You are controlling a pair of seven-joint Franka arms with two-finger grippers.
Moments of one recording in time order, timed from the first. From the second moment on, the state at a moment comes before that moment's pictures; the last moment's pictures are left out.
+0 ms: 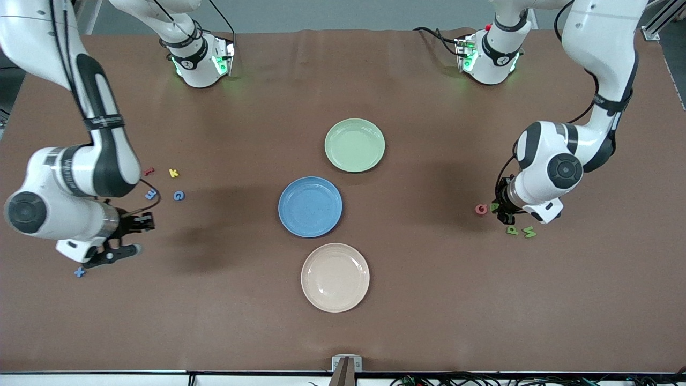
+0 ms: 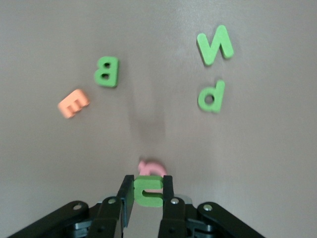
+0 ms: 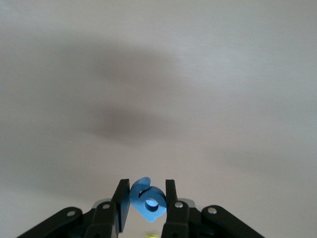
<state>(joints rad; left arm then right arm) -0.09 0.32 -0.09 -2.09 0.03 2.32 -1.68 0.04 0.49 0.01 -1.64 -0.02 1.95 -0.19</state>
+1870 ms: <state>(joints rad) -0.54 0.54 -0.42 -1.93 0.15 2.29 -2.10 0.66 0.66 0.01 -1.74 0.10 2.38 0.86</state>
